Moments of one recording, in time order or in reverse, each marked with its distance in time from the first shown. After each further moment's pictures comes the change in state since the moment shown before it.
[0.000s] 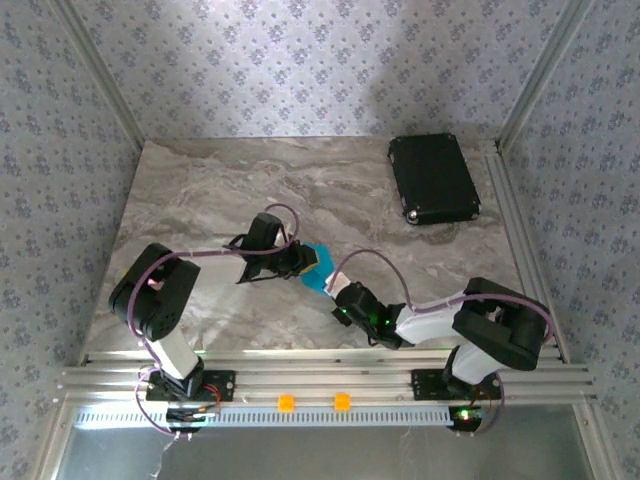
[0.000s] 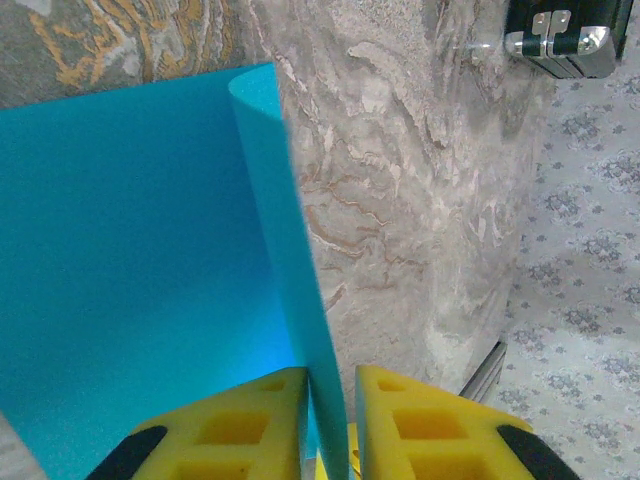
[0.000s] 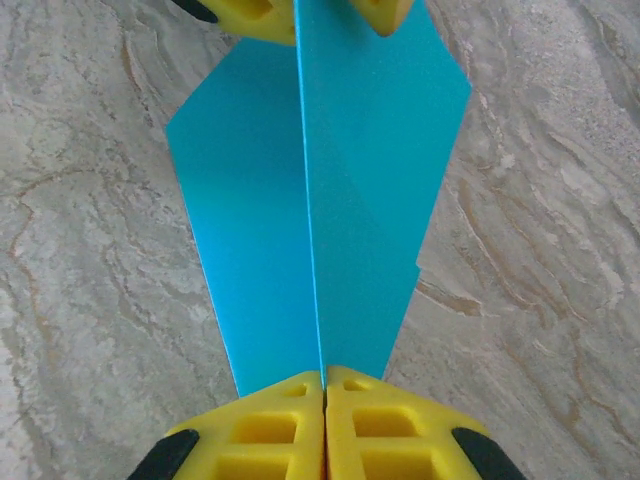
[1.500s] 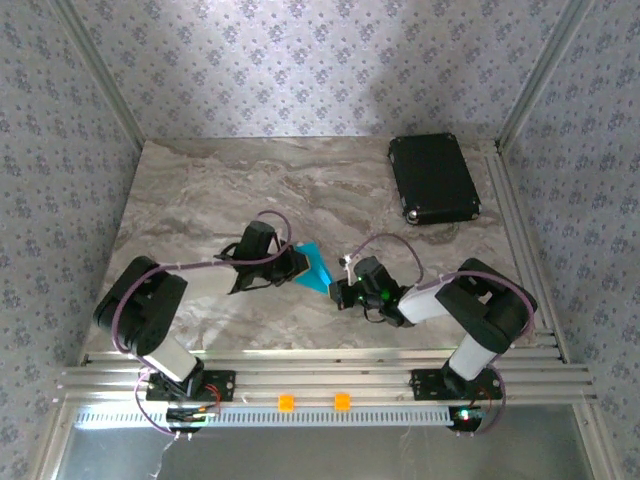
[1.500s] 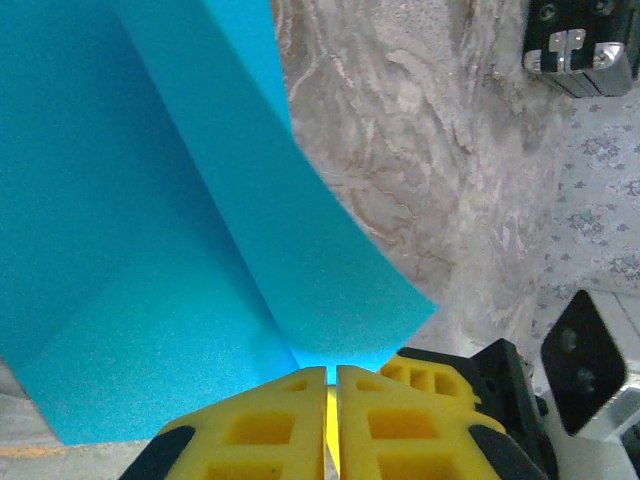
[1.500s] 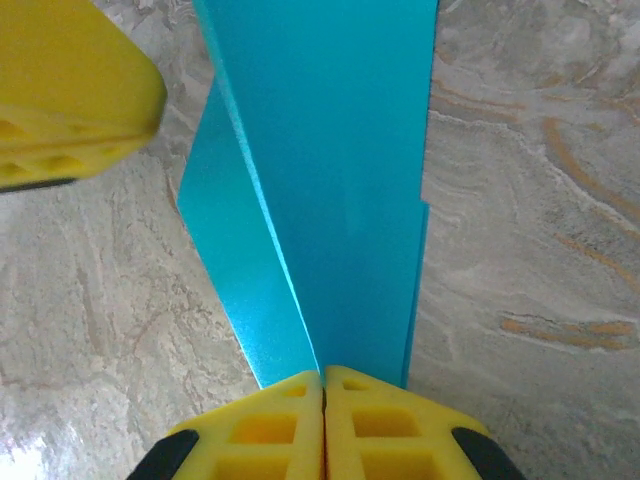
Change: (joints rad) left arm -0.002 -0.107 -0.105 0.004 -0.093 0.007; right arm -0.285 0.118 0.013 0.185 -0.599 0.465
